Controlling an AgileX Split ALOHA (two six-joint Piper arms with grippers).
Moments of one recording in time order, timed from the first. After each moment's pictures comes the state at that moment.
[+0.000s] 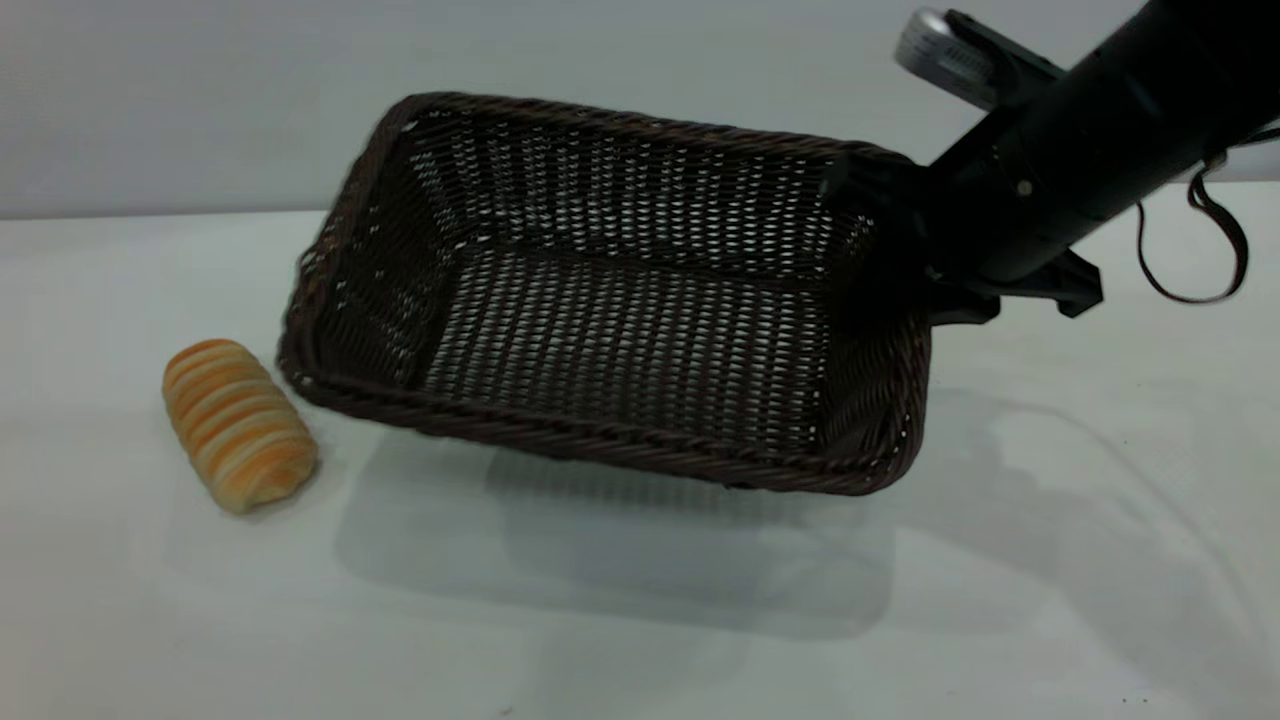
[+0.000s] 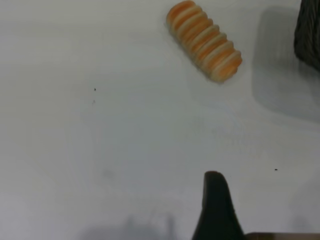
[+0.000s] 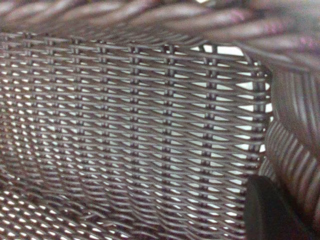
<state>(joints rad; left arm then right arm) -0.05 0.44 -0.60 0.03 0.93 -0.15 0.30 2.00 -1.05 1.20 0.32 -0.70</state>
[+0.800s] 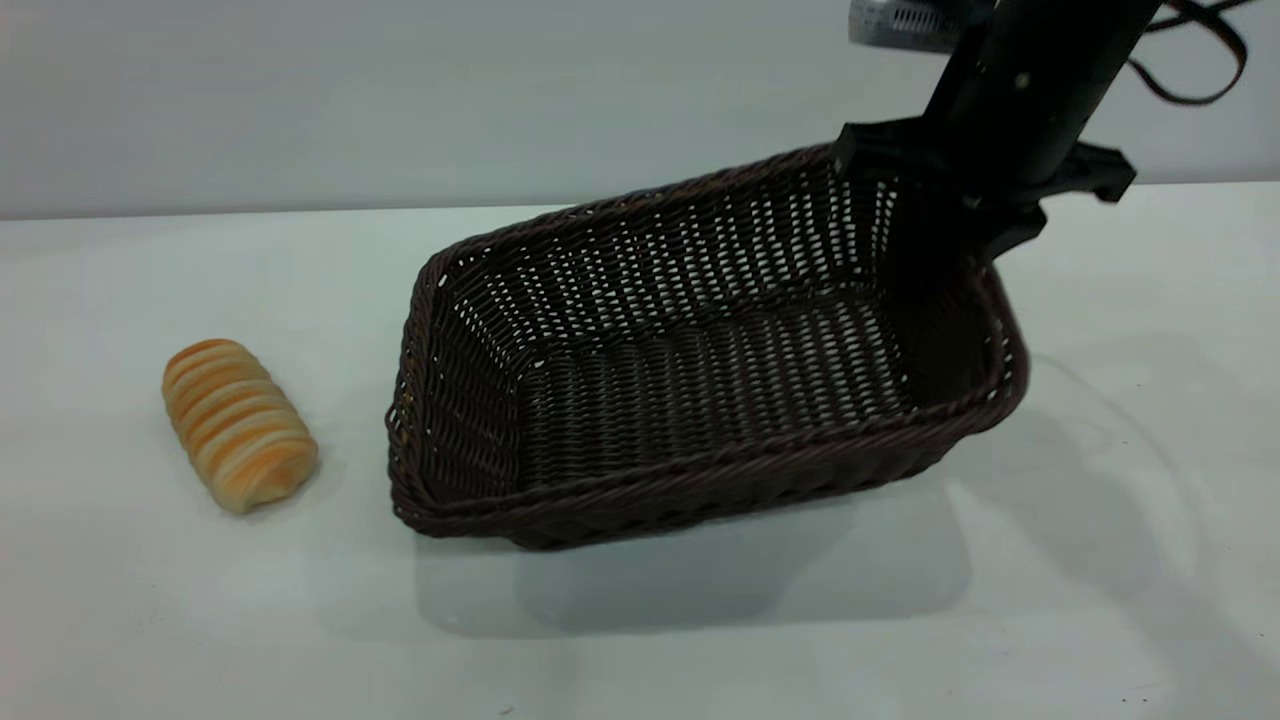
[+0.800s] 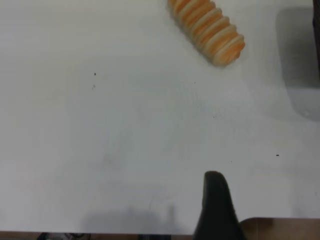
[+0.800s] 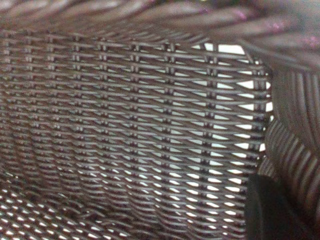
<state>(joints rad) -0.05 0.44 -0.60 0.03 0.97 -0.15 0.30 2.11 -1.43 0.30 0.70 0.00</state>
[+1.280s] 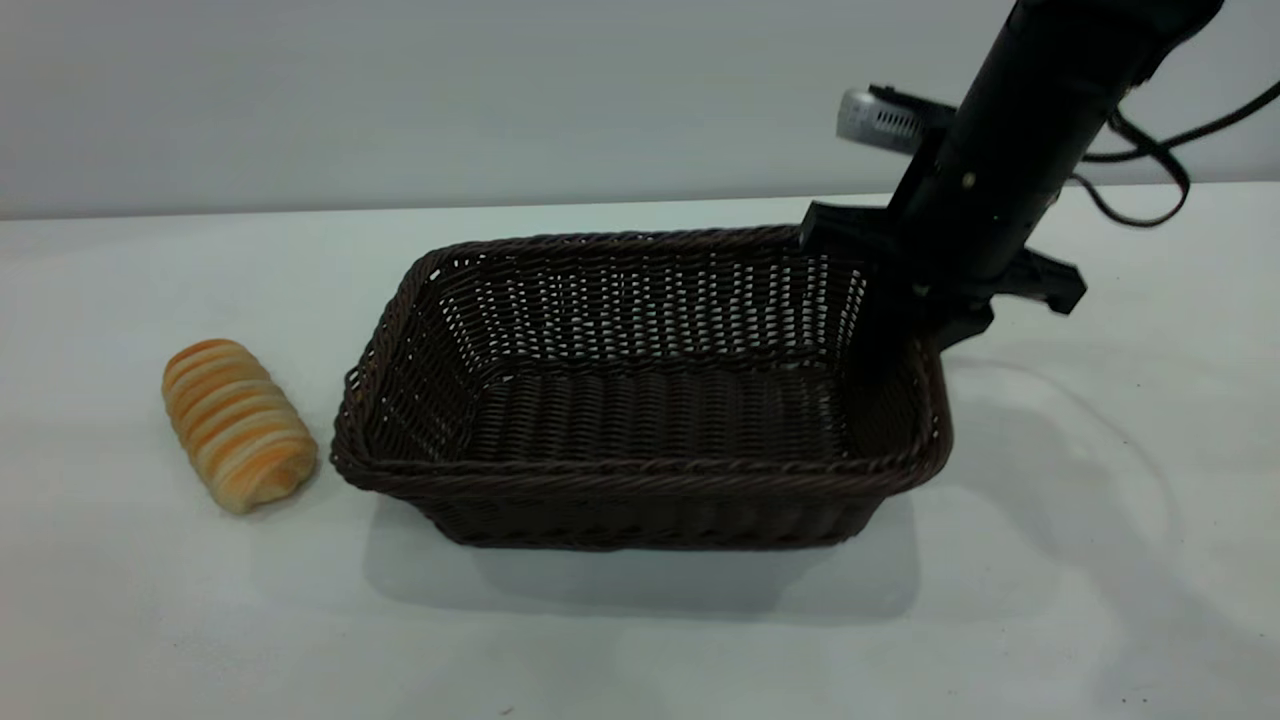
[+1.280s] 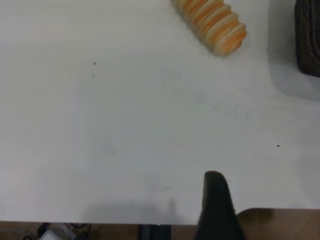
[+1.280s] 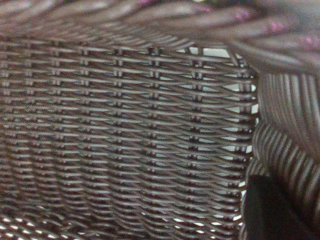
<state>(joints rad) -0.05 0.44 -0.60 0.03 1.00 -0.15 0.30 2.23 -1.43 0.45 0.65 0.02</state>
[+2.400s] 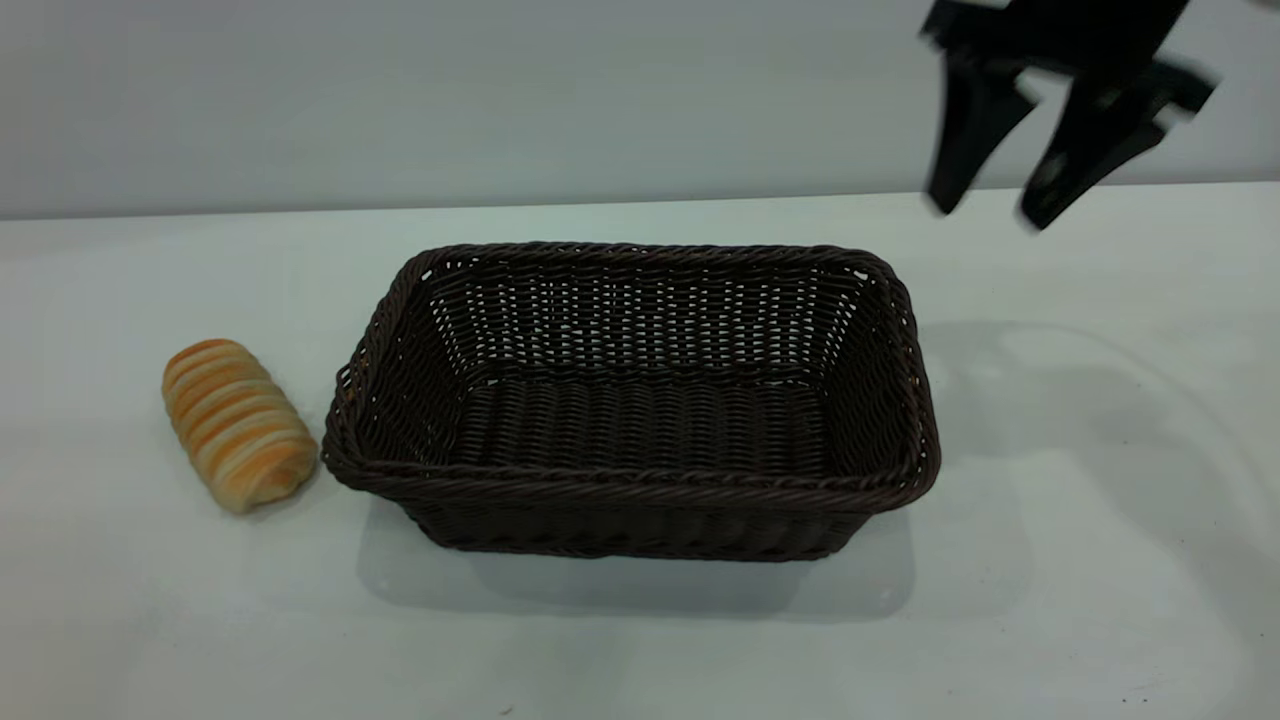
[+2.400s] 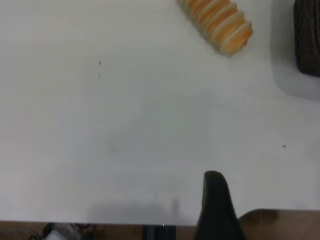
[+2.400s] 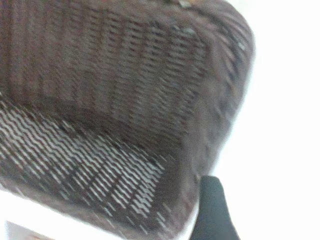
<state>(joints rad) -0.05 0.45 -0.60 0.05 0.99 -0.15 0.16 2.06 -1.62 0.34 1.09 -0.18</state>
